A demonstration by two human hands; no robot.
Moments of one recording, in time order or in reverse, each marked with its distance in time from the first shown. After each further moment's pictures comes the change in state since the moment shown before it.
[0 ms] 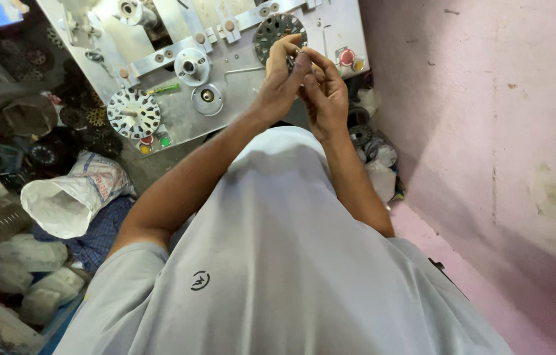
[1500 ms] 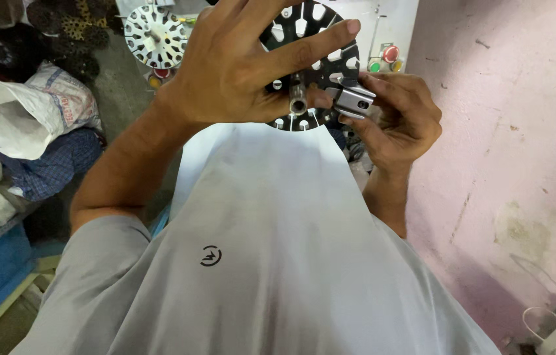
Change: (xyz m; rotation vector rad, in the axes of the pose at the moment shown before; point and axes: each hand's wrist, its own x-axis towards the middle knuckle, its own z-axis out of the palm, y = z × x) left_hand -0.091 0.179 -0.161 0.858 0.025 0.852; right_hand -0.040 -0.086 0.088 -0.700 -0.362 -0.559
